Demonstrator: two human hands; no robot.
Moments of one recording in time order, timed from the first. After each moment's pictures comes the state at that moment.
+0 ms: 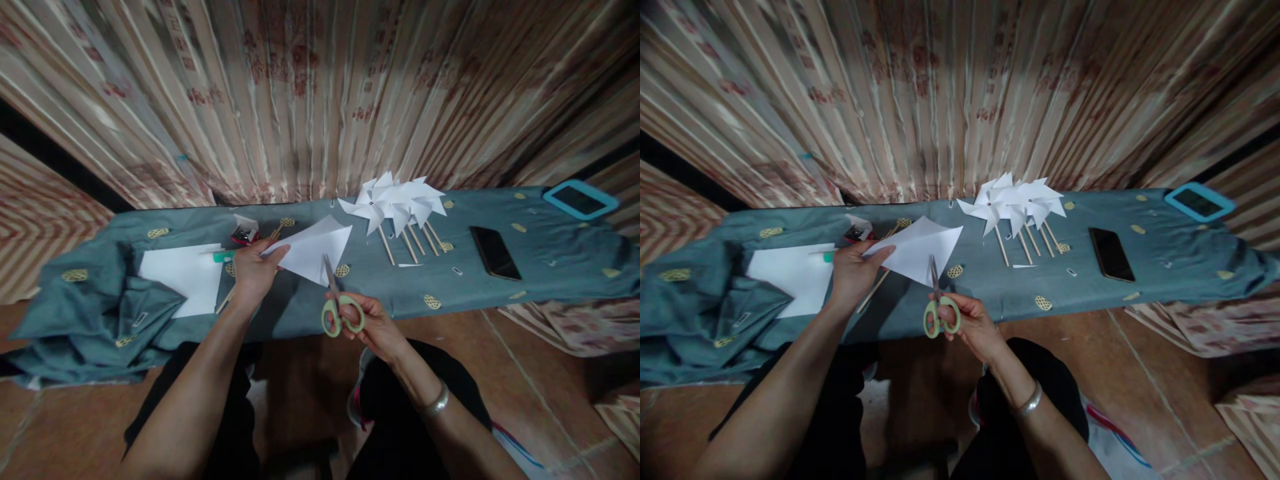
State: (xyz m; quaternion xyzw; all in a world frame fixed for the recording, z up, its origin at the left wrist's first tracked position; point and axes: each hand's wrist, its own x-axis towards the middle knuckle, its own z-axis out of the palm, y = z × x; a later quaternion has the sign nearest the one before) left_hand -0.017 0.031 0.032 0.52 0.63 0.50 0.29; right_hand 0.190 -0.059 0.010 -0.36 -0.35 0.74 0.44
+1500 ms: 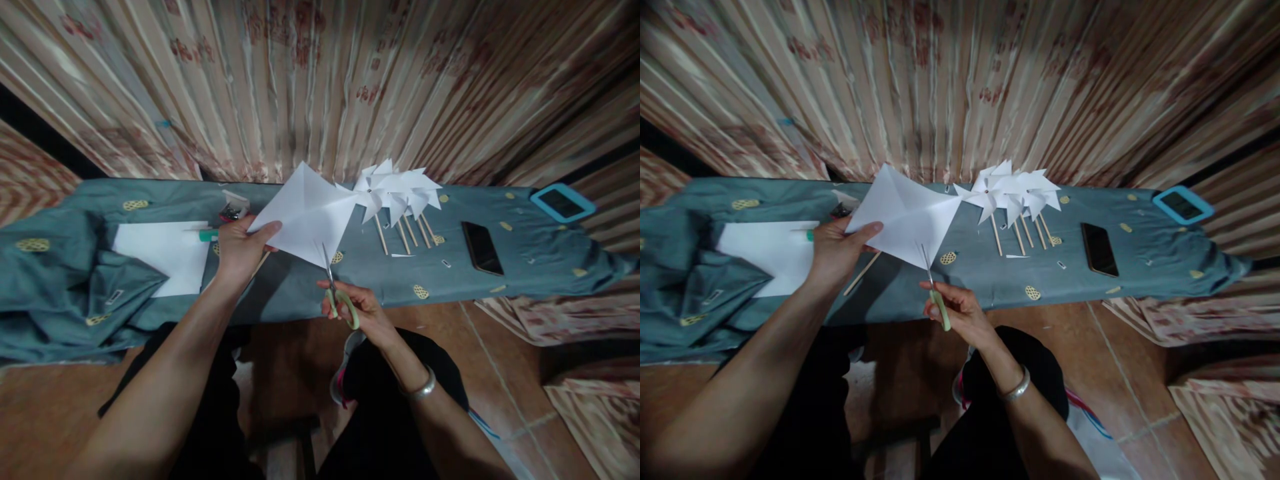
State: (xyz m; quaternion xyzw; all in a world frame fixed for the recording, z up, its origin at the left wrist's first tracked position) left_hand -0.008 0.030 0.038 0.39 0.58 0.58 0.42; right_hand 0.205 -0.061 0.005 -0.39 -0.50 0.67 0.39
